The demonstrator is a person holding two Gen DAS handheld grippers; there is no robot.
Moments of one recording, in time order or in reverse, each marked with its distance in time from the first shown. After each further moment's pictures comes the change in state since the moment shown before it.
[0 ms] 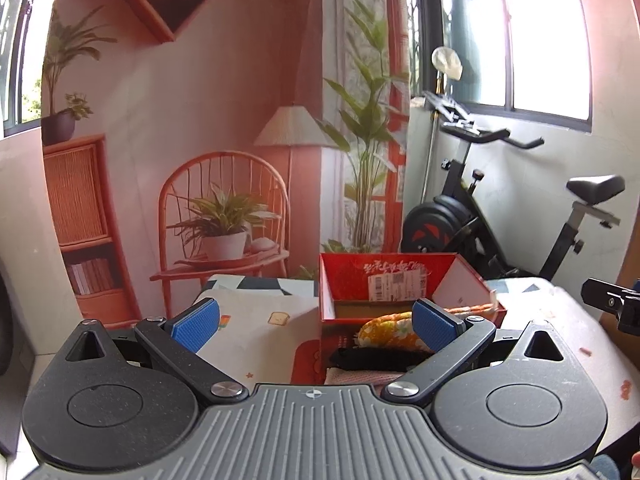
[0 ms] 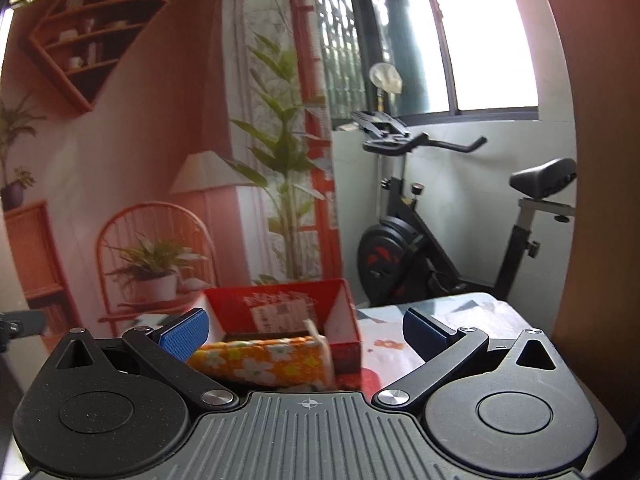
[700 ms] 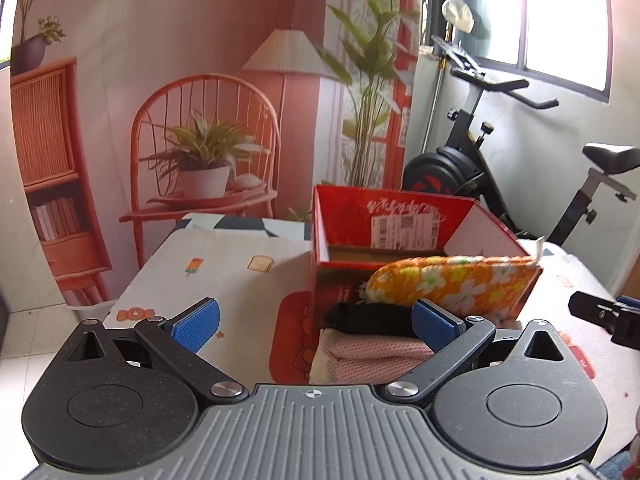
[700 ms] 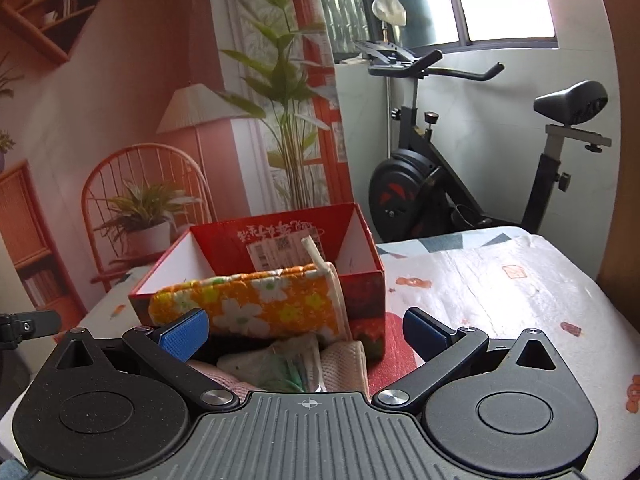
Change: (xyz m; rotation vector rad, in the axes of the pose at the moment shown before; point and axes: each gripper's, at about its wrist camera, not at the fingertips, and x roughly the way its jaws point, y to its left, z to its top) left arm 0.115 0.013 -0.047 -0.056 0.153 -0.048; right arm 0.108 0.000 -0.059 0.047 0.155 0.054
